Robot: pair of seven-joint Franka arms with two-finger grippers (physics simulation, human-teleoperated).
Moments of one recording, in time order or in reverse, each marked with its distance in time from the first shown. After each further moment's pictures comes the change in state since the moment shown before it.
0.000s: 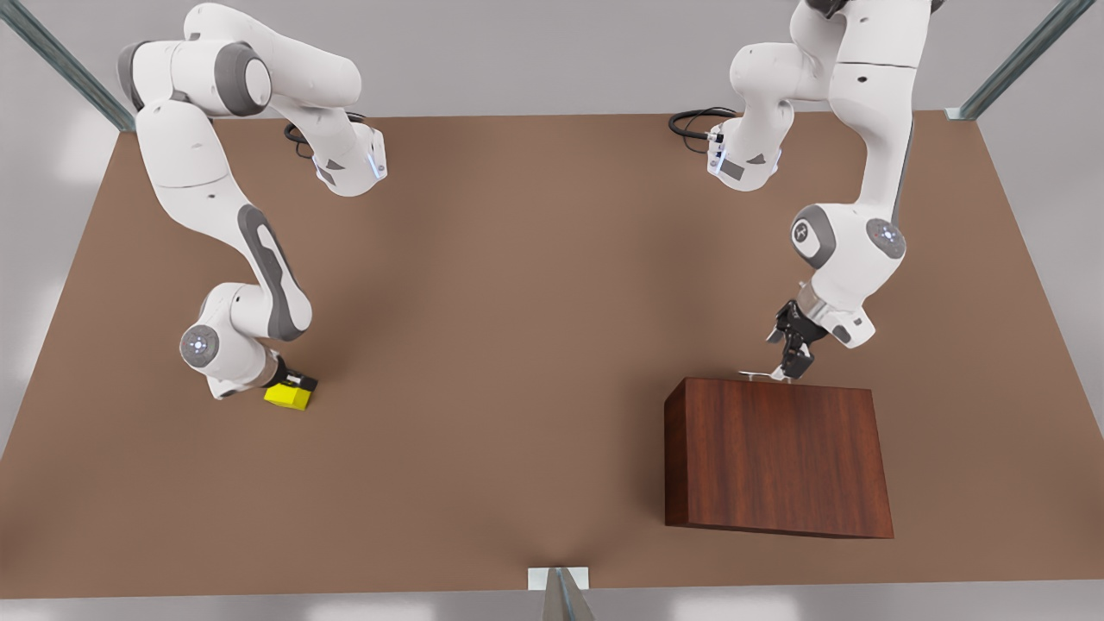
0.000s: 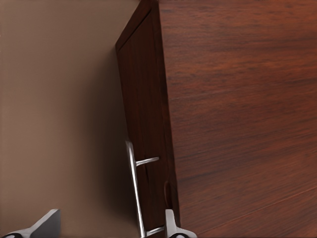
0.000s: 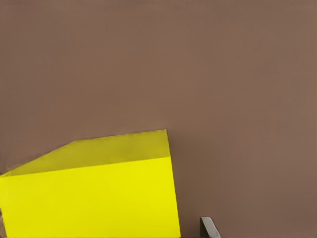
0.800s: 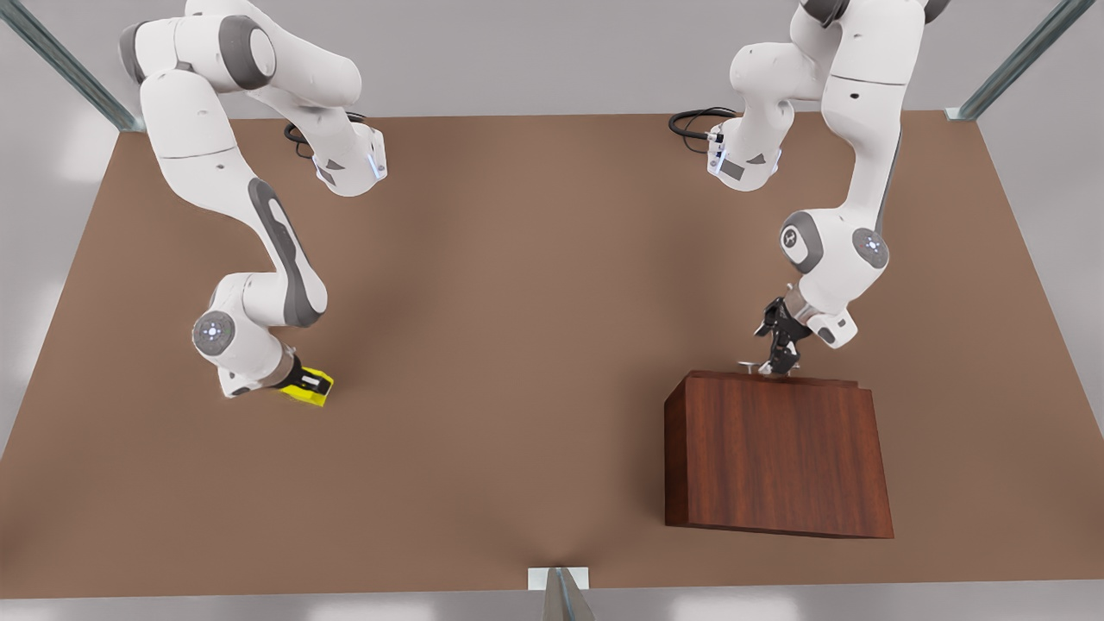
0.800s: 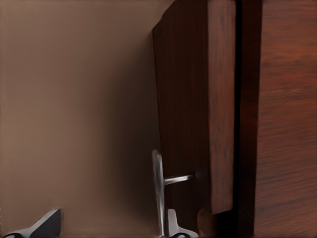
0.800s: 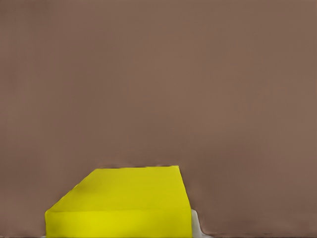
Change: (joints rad) left arm -0.009 0.025 -0.008 -0.066 -0.048 0.014 -0.011; right arm 0.011 -0.126 0.144 0.002 -0.027 -0.056 0.152
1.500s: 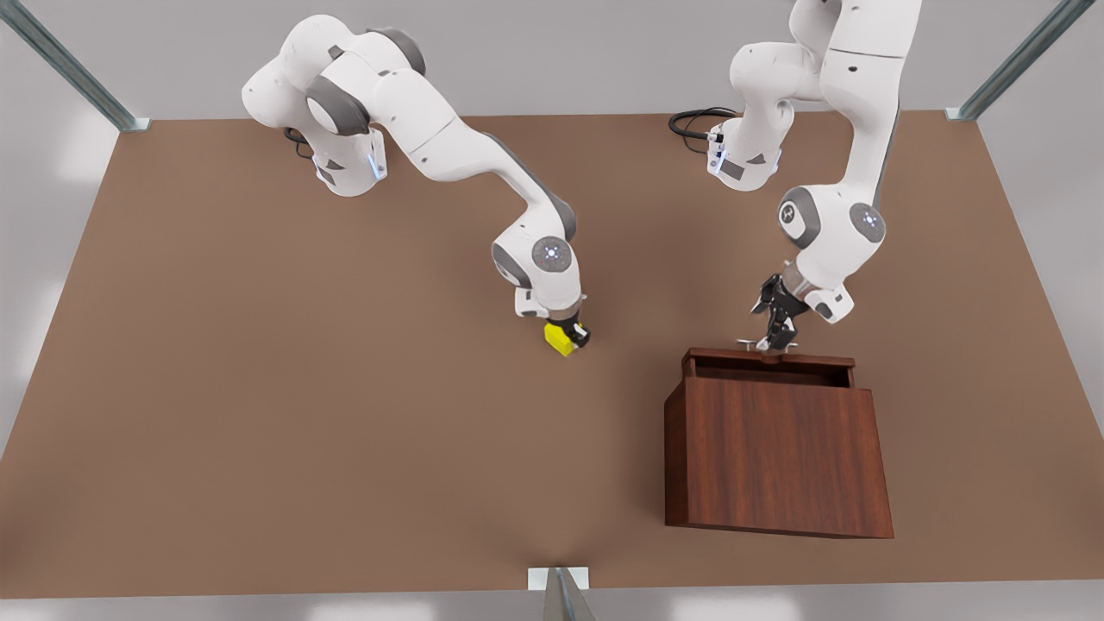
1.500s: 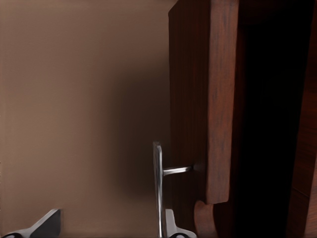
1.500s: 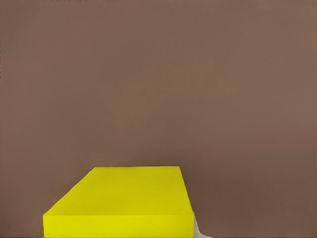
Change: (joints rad) left arm -0.015 -0.125 0.006 -0.136 -0.016 -0.006 -0.029; right arm 1.008 0.354 -0.221 0.501 0.035 -0.024 1.275
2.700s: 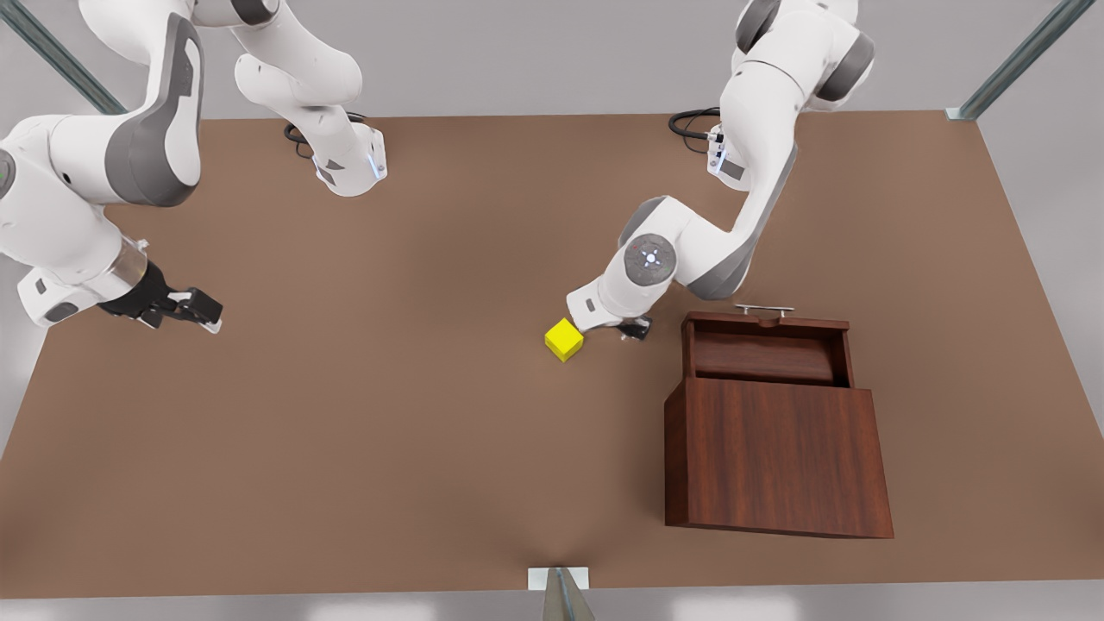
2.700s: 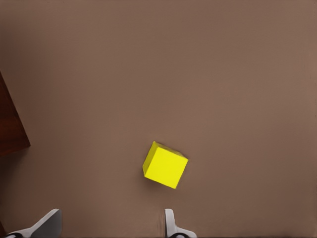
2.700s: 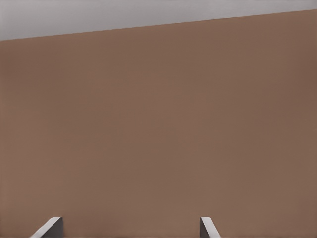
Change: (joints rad) left arm -0.399 0.488 -0.132 1.014 0.425 -0.723 0.976; right arm -0.892 -0.649 0.023 0.069 -0.028 -0.775 -1.548
